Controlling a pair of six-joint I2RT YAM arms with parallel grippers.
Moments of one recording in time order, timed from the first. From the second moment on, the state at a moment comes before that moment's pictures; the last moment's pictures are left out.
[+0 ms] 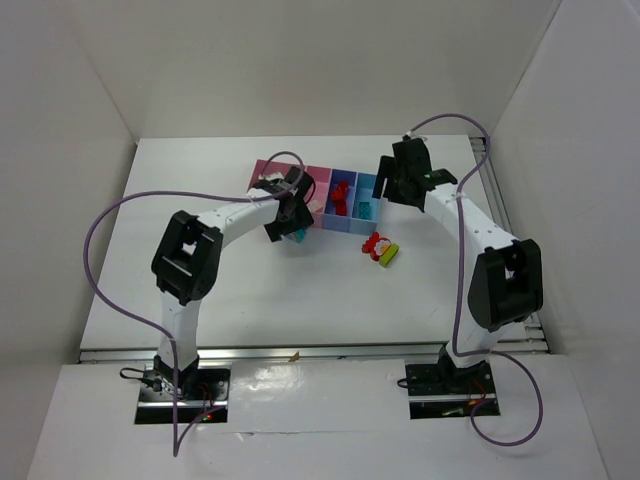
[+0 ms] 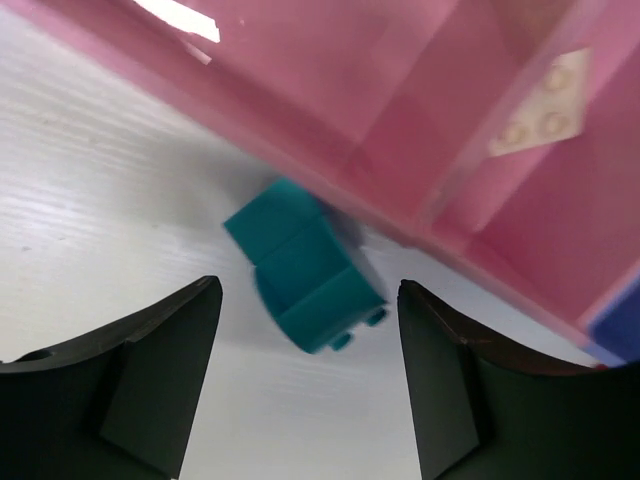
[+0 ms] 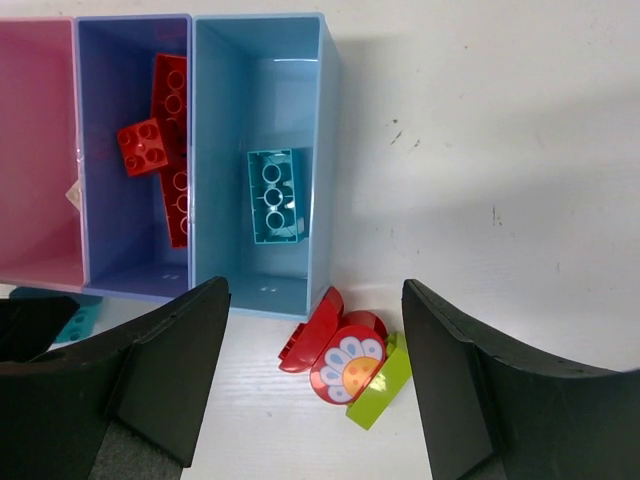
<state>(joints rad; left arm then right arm) -0.54 2.04 1.59 -0.69 -0.28 -0.98 0.28 1.65 1.37 -0.49 0.18 0.43</state>
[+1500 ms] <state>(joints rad) -0.43 1.89 1.49 -0.62 0.20 -0.48 0.23 1.65 1.35 -0.49 -0.06 0.36</state>
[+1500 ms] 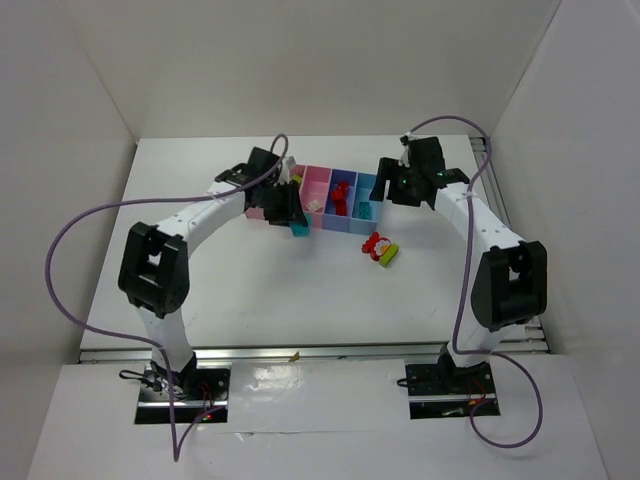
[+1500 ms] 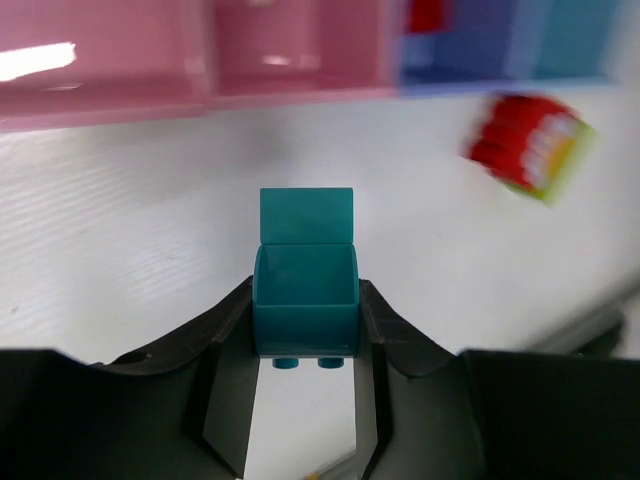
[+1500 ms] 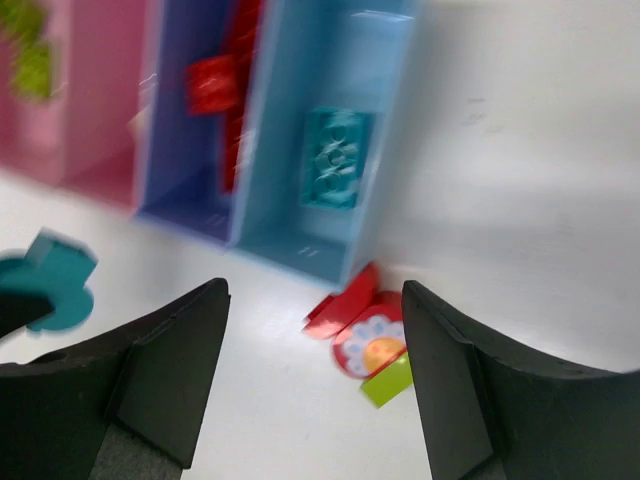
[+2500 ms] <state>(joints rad) -0.32 1.82 1.50 -0.32 1.35 -0.37 0.28 1.69 1.46 -0.52 -1.19 0.08</state>
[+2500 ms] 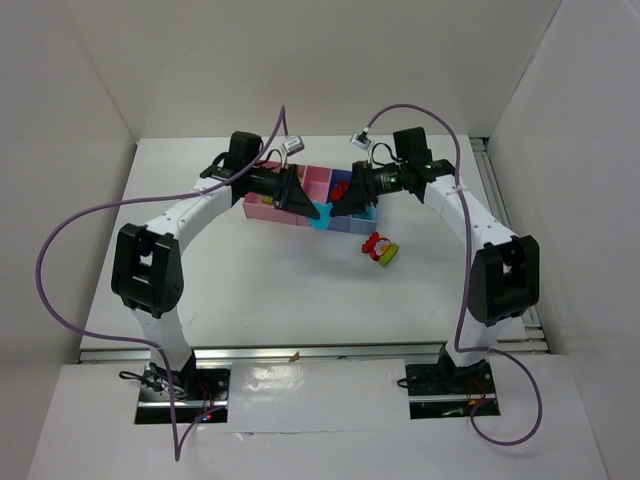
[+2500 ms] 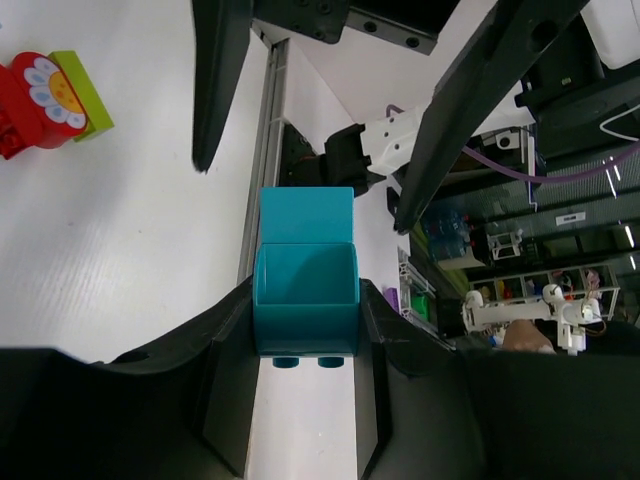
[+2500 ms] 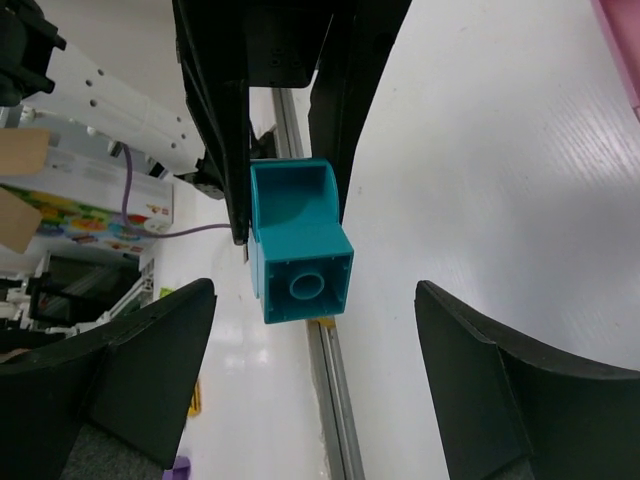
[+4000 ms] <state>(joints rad) -0.31 1.84 1.59 -0.38 0.81 -0.51 0.21 1.92 1.55 -0.43 -0.06 0.46</state>
